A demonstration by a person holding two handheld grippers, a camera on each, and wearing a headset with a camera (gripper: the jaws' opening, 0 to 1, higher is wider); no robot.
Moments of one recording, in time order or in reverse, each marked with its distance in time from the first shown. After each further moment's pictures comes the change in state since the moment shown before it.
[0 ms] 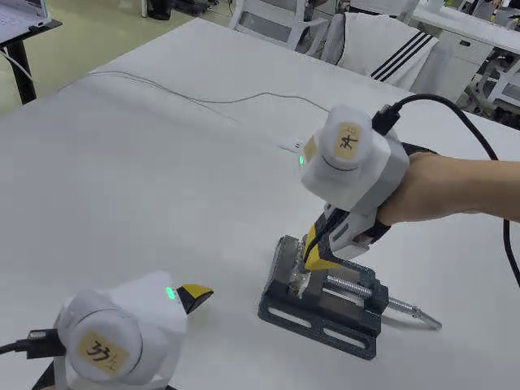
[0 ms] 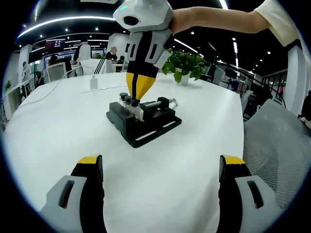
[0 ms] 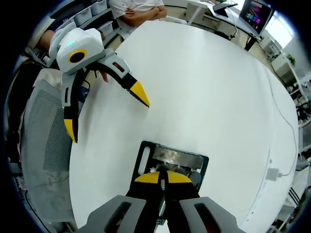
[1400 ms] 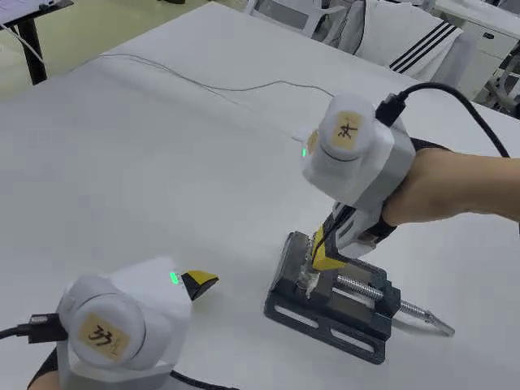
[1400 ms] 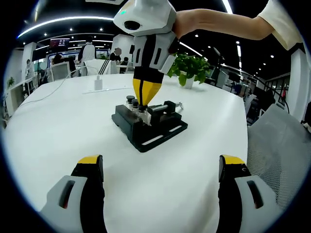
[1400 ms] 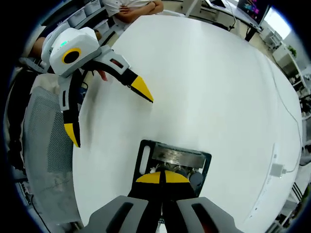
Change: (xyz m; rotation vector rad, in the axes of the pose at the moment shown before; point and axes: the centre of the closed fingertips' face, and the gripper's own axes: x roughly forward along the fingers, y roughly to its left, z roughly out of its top) left arm 0.001 0.011 0.010 -0.019 -0.026 0.031; right arm 0.006 0.000 -0.002 0.033 0.072 0.032
